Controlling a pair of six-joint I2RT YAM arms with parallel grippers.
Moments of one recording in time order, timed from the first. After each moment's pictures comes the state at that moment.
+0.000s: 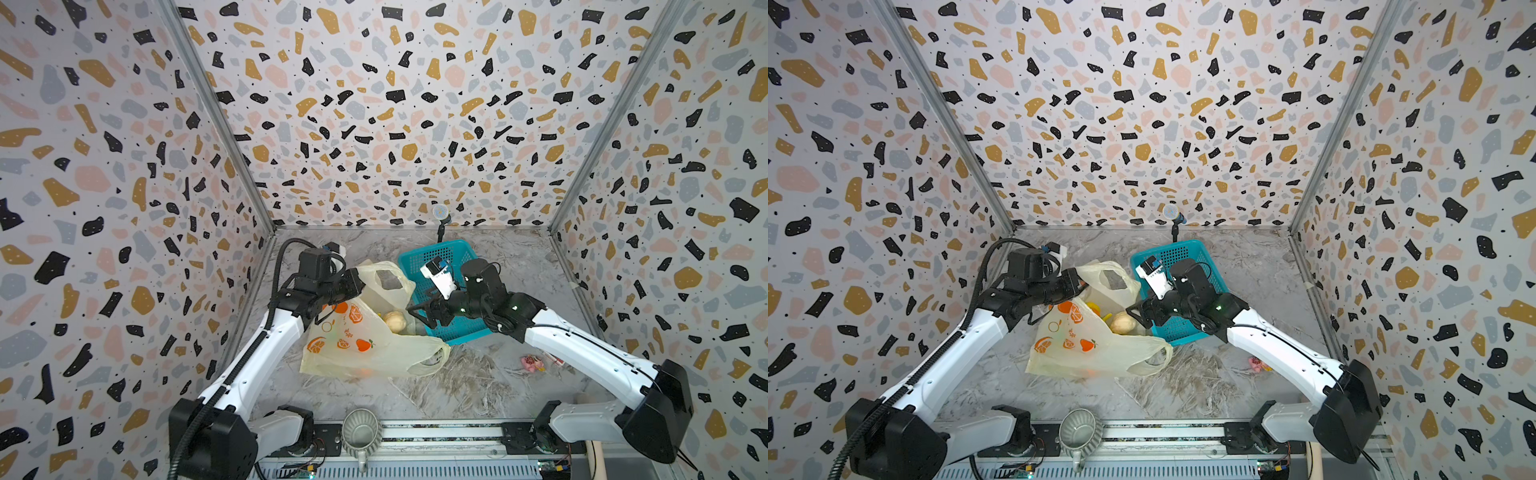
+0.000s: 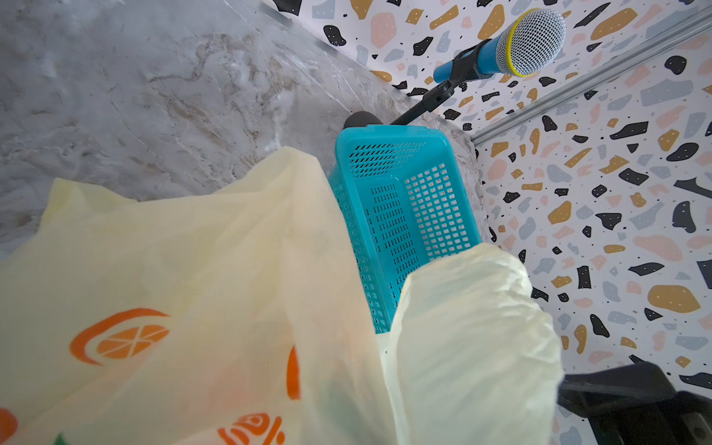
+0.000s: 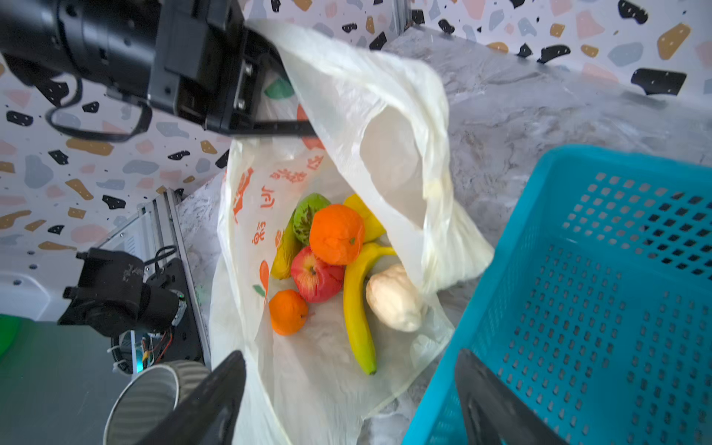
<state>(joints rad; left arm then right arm) -0.25 1.20 1.00 -0.46 0.40 -0.59 0.78 1.28 1.06 -0.35 -0.36 0.11</state>
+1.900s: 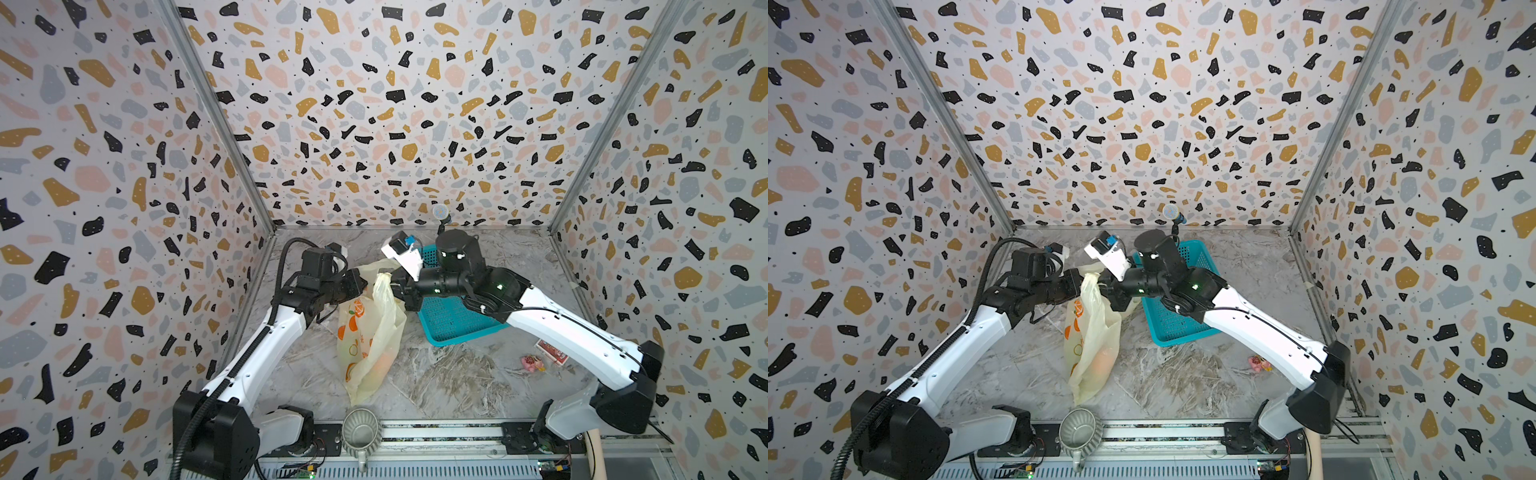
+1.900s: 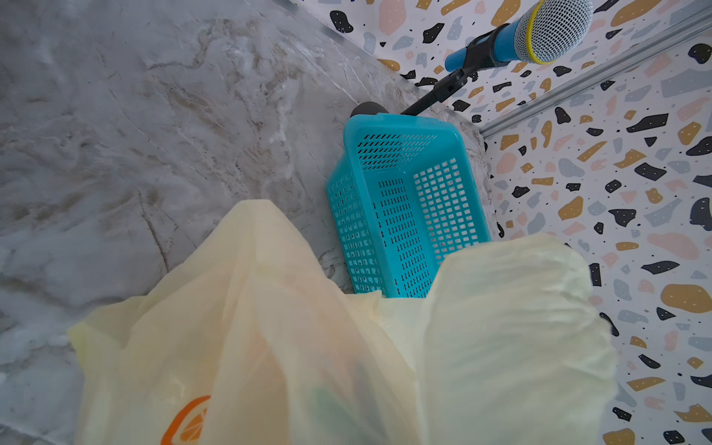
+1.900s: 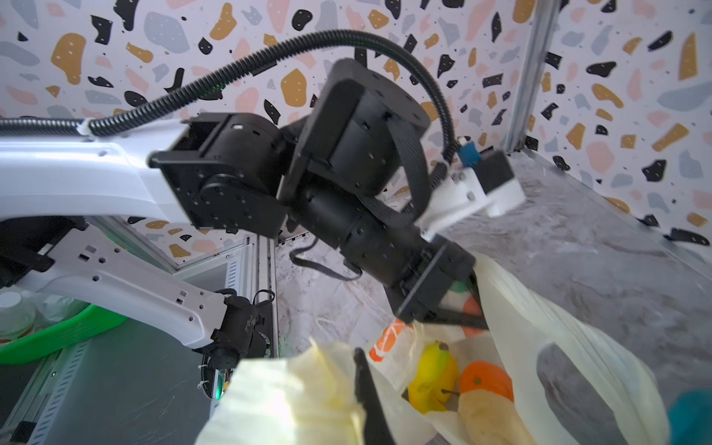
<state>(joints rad) -0.25 1.23 1.02 -0.47 0.39 -0.58 0.96 1.55 1.65 -0.42 -0.49 0.03</state>
